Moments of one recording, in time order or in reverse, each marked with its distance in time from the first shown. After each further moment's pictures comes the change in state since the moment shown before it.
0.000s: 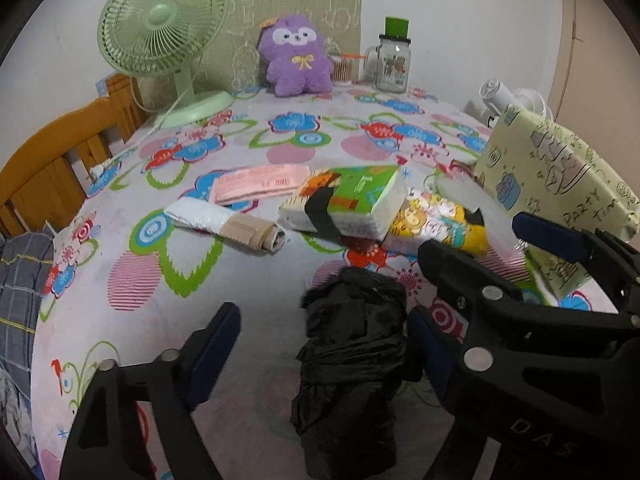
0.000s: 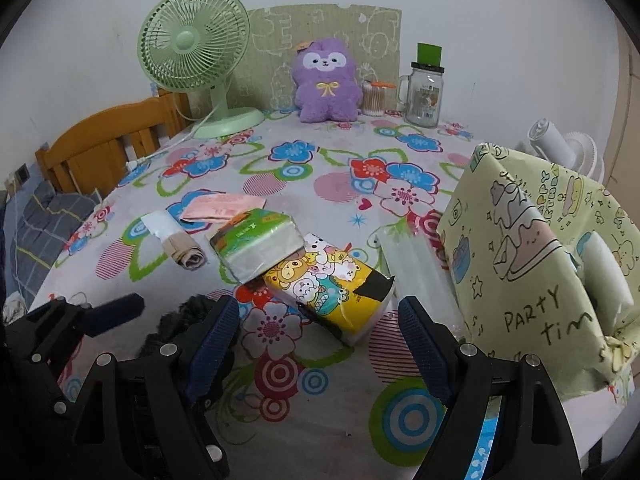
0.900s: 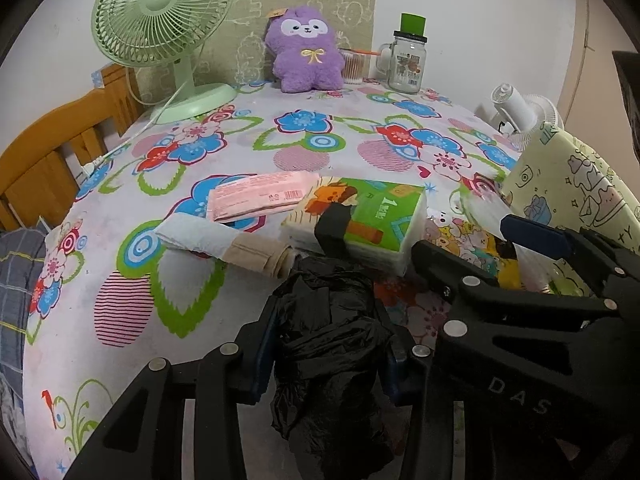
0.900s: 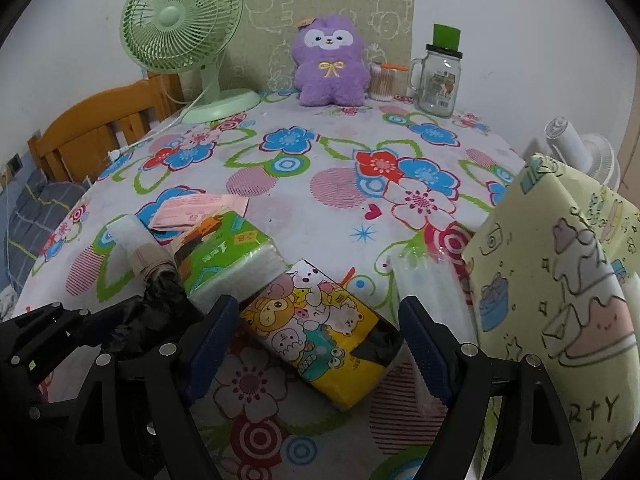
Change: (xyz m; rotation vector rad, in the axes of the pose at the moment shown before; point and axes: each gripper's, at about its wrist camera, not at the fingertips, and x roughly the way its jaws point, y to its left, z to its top) left arm 0.028 0.015 0.020 -0.026 0.023 -0.009; right arm 0.049 -0.002 0.024 -0.025 0.076 0.002
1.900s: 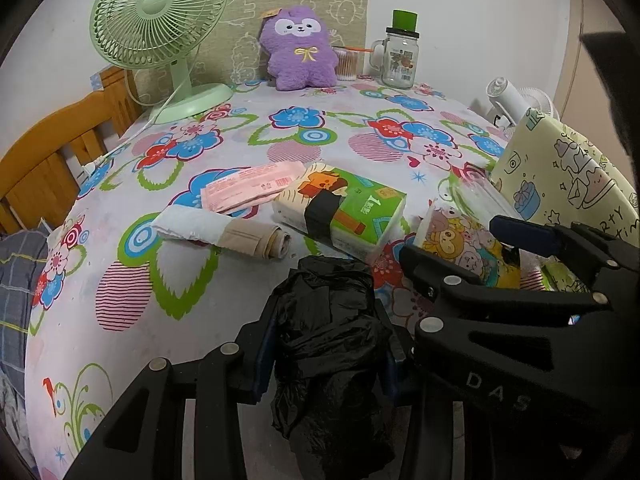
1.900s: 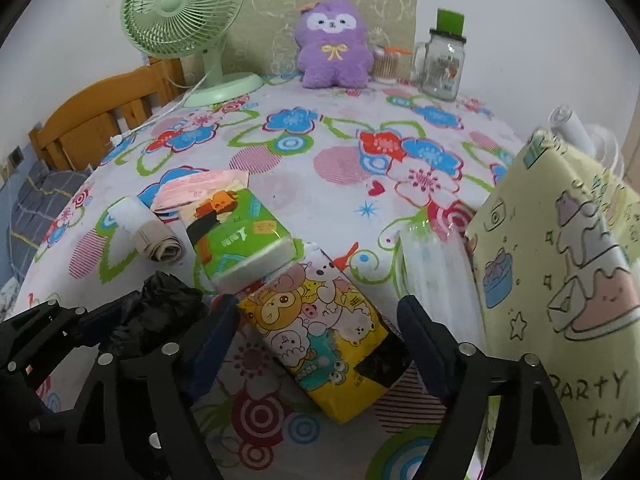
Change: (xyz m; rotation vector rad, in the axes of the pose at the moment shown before) left arm -0.006 -0.008 -0.009 0.016 0.006 0.004; right arm 0.000 0.000 -0.008 0.001 0.059 0.018
